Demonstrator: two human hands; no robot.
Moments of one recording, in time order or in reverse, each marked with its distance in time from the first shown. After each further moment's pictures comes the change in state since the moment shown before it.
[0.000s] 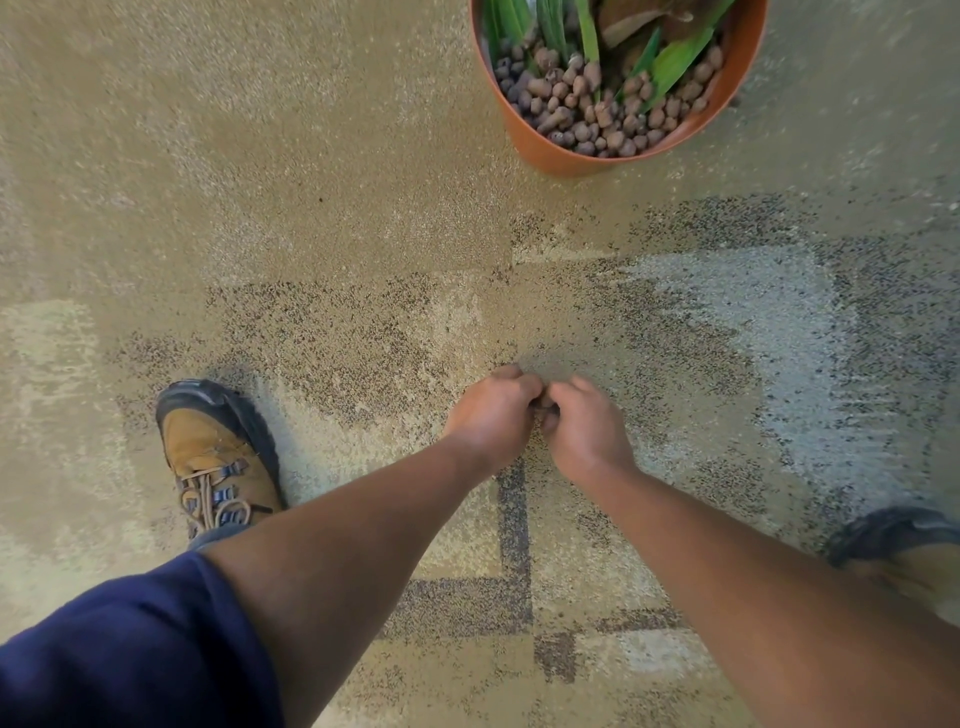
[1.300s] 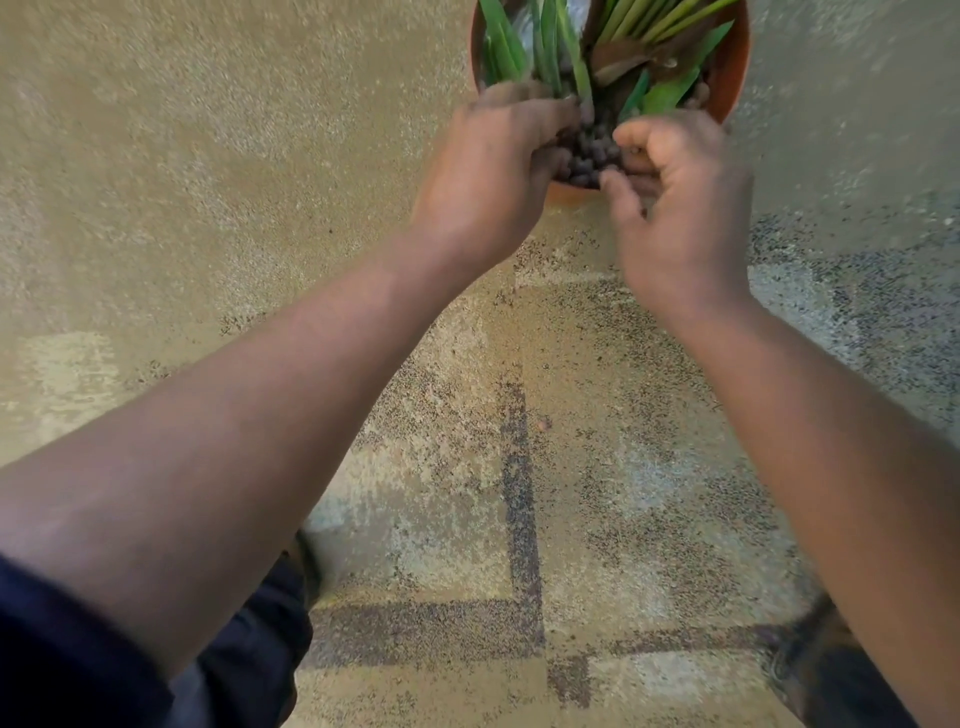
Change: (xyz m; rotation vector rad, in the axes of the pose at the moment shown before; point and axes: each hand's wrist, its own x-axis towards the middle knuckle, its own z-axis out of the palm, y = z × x) left_hand 0.089 0.058 -0.192 0.132 0.555 0.289; right_hand 0.074 -0.062 -0.178 0.256 0.699 -0.366
